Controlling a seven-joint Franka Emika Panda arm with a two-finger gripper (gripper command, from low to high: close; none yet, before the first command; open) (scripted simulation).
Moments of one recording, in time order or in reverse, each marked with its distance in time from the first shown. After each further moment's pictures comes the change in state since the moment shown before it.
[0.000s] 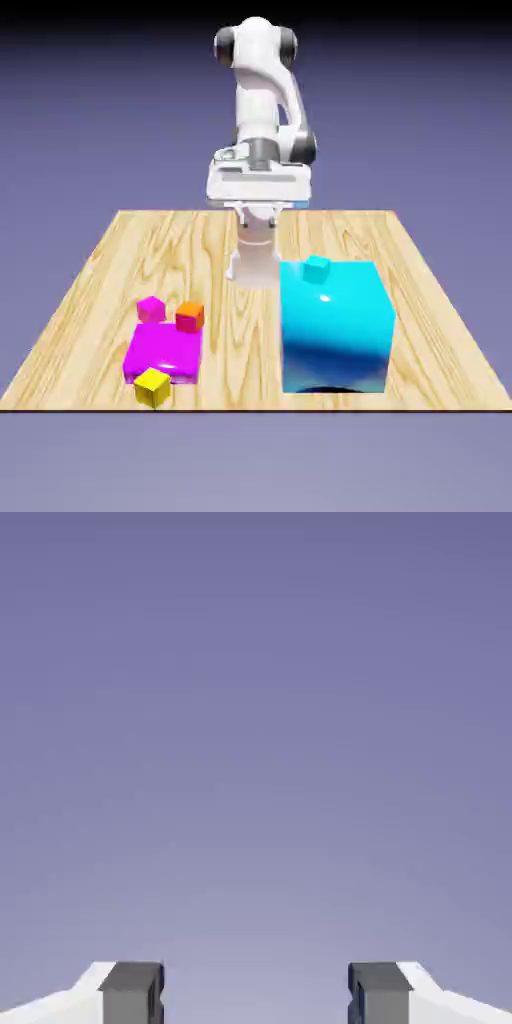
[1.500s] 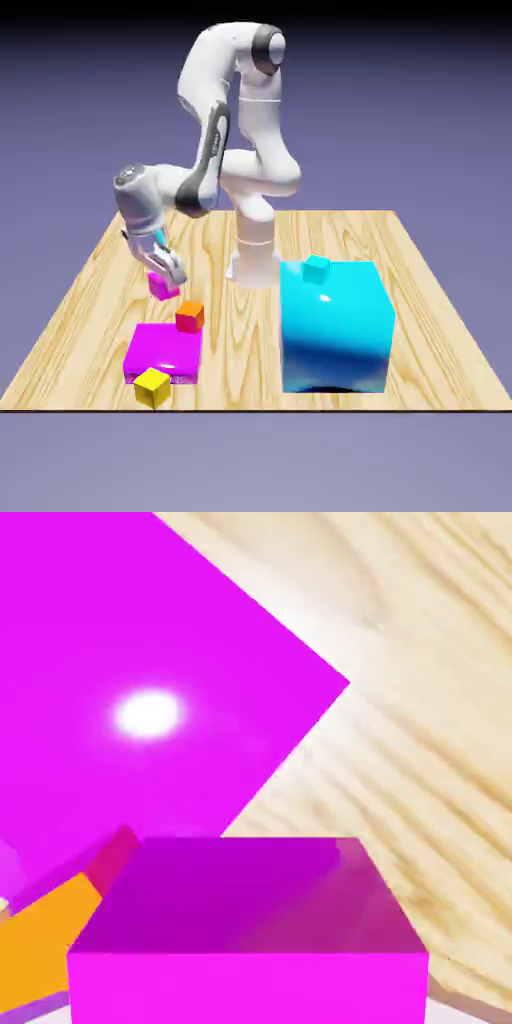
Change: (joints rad) arm -0.378 0.333 -0.104 0.162 0.071 -0.734 0.388
